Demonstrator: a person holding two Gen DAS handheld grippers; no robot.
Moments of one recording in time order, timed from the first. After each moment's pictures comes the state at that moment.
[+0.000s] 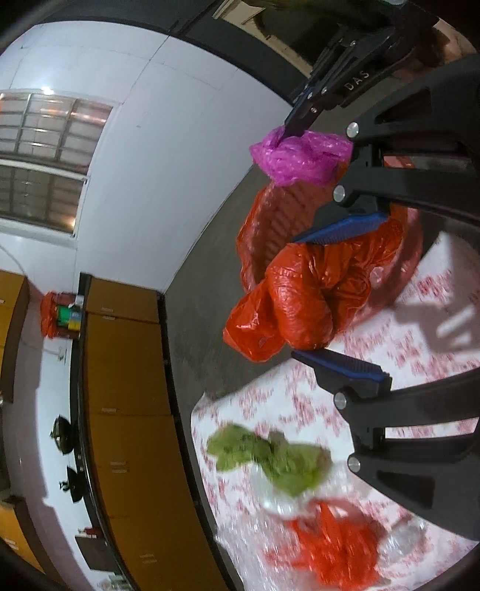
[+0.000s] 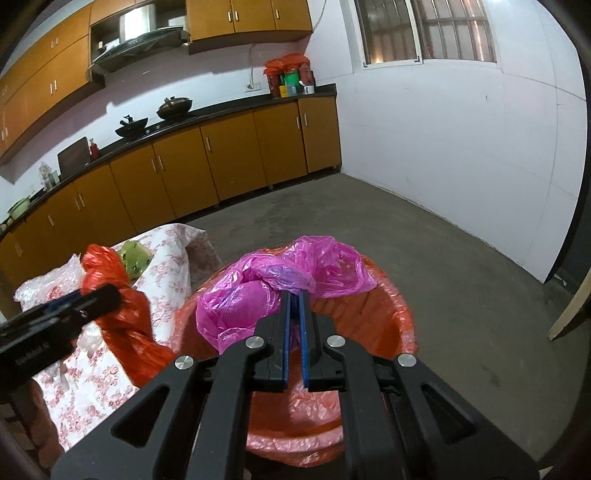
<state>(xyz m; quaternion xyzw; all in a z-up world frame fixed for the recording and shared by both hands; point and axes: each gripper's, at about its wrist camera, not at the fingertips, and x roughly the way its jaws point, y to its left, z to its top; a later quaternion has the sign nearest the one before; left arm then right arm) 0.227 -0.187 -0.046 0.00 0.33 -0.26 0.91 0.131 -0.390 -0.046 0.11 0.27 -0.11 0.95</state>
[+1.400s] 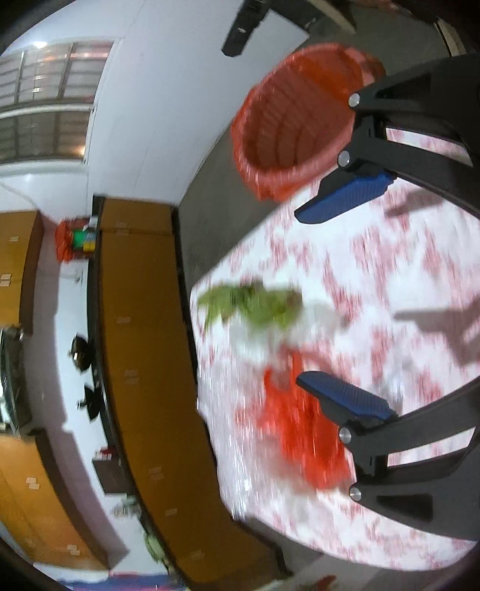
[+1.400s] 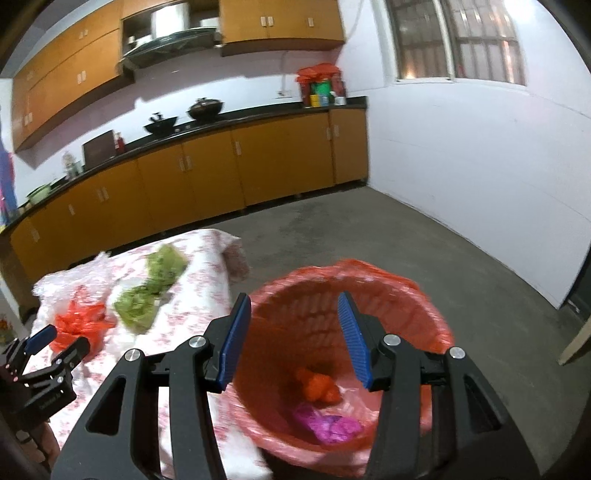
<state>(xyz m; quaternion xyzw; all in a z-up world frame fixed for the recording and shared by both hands) 0.203 -0.058 -0.063 0.04 0.29 -0.07 0.95 0.151 -0.337 -0.023 0.08 0.26 -0.06 0.96</state>
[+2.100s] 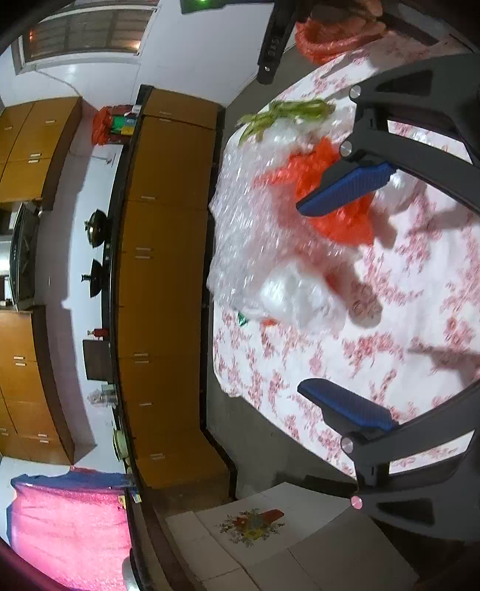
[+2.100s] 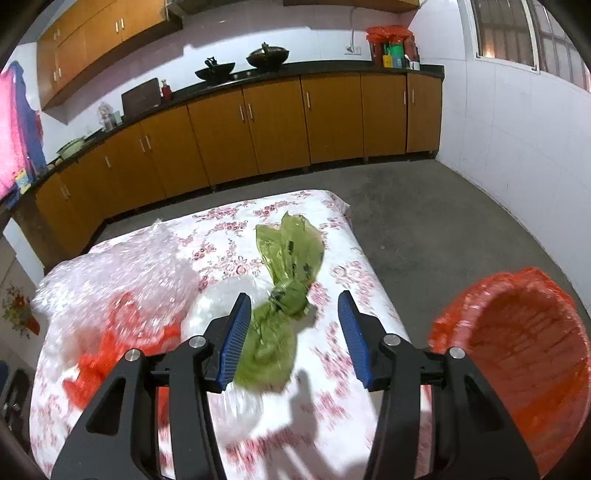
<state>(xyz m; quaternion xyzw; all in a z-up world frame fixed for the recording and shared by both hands) 0.213 0.123 -0.059 -0.03 0.26 0.11 0.96 0.304 -0.164 -0.065 0.06 0.34 0.02 0.94</state>
